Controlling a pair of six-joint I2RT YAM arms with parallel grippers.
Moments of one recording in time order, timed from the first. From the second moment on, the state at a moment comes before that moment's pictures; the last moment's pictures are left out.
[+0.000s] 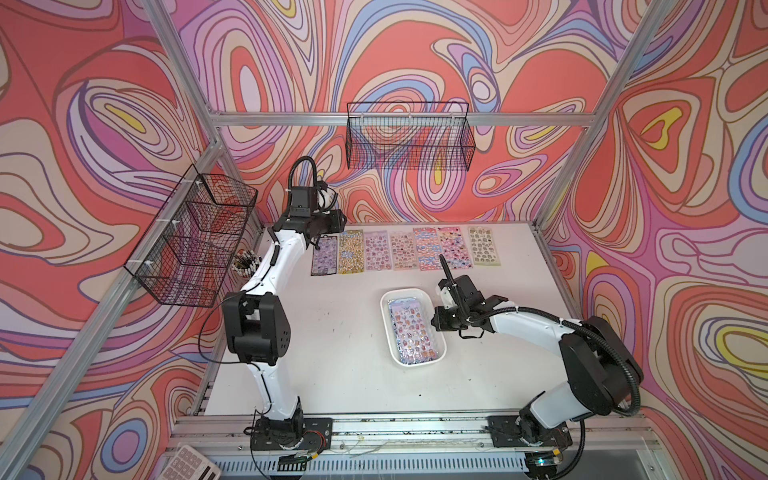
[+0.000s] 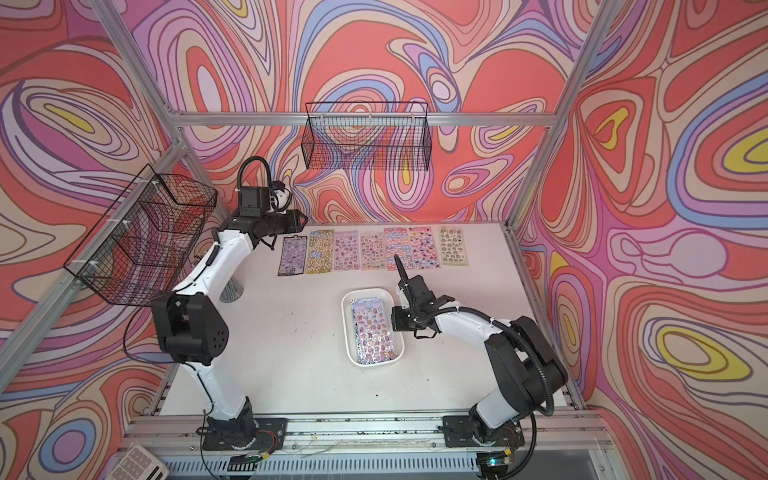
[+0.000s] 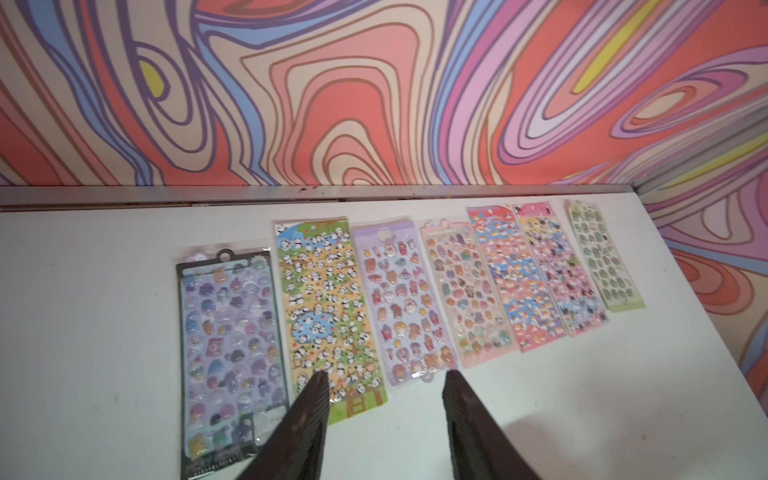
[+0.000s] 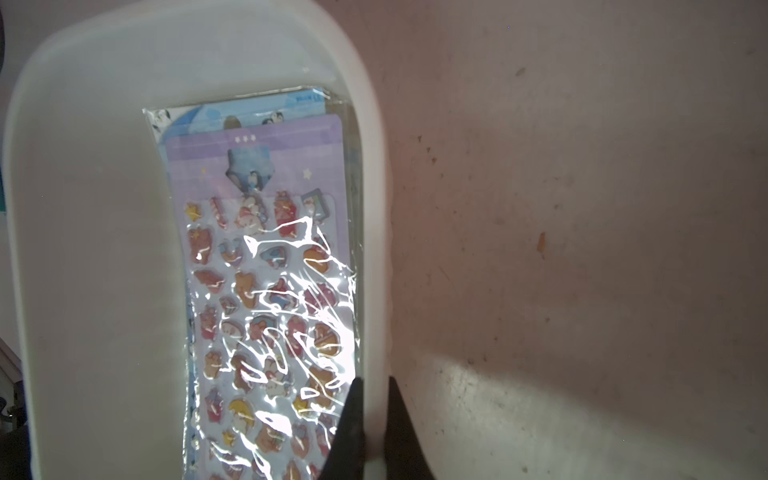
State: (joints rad) left arm -0.11 1.83 1.72 -0.51 0.28 -0.22; right arm 0.52 1.55 0.85 -0.33 -0.25 0.44
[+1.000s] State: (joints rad) left arm -0.86 1.55 1.26 -0.64 -0.02 -0.63; right arm 0.52 1.42 0.76 -0.33 -0.20 0.53
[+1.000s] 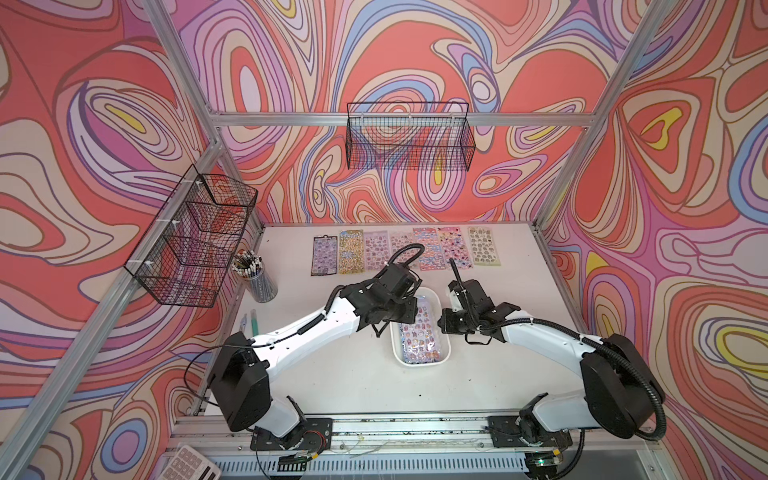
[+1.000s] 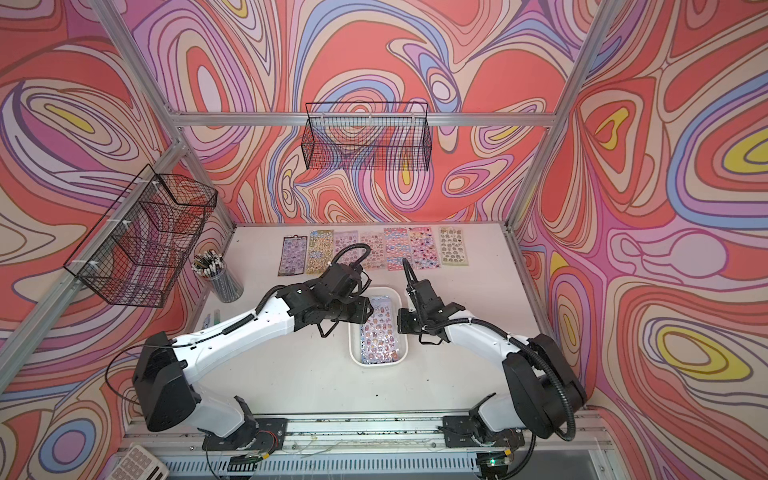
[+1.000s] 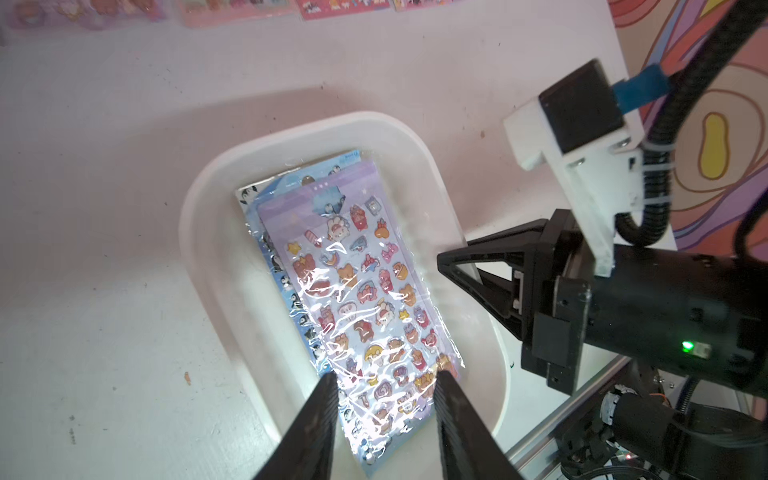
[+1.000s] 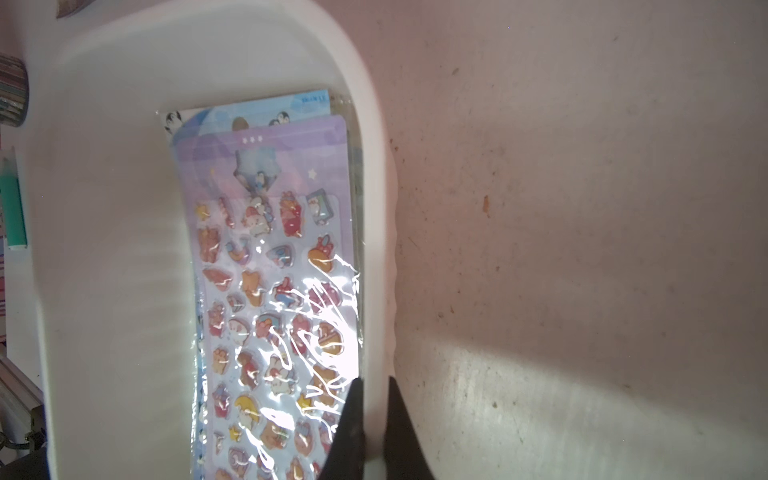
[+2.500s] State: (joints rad) left arm -0.95 1.92 1.26 -0.55 -0.19 -0.76; right arm 0.52 1.43 0.75 -0.34 -0.15 0.54
